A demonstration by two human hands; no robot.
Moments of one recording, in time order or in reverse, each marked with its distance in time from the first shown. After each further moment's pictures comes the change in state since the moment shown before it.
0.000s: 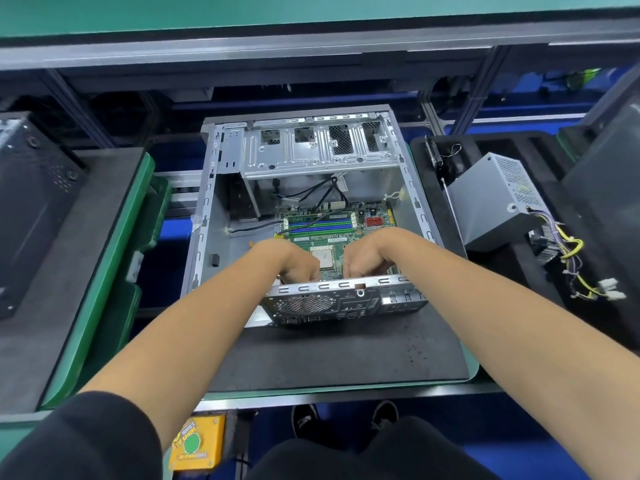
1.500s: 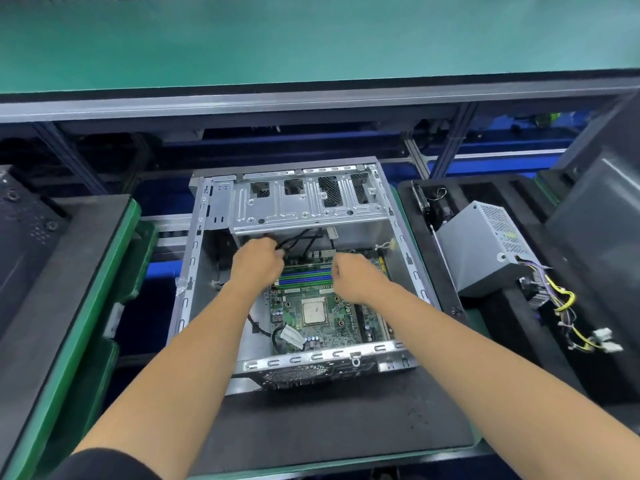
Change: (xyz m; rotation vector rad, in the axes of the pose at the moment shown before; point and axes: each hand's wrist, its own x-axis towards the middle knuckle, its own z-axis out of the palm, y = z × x) left_hand 0.020 -0.068 -0.037 -0.293 1.149 -0.378; right_hand 0.008 -0.001 -0.022 0.039 0.760 0.009
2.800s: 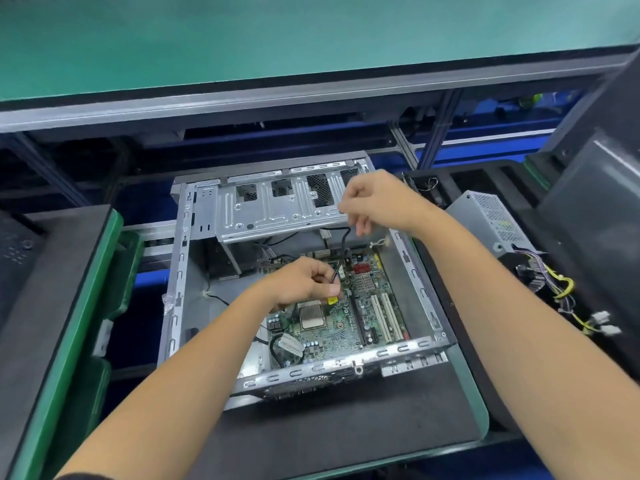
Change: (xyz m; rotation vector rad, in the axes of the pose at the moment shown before) left_hand -0.013 0.048 0.006 -0.678 -0.730 0.300; right_hand -0.008 0.010 -0.112 0.472 0.170 -0.185
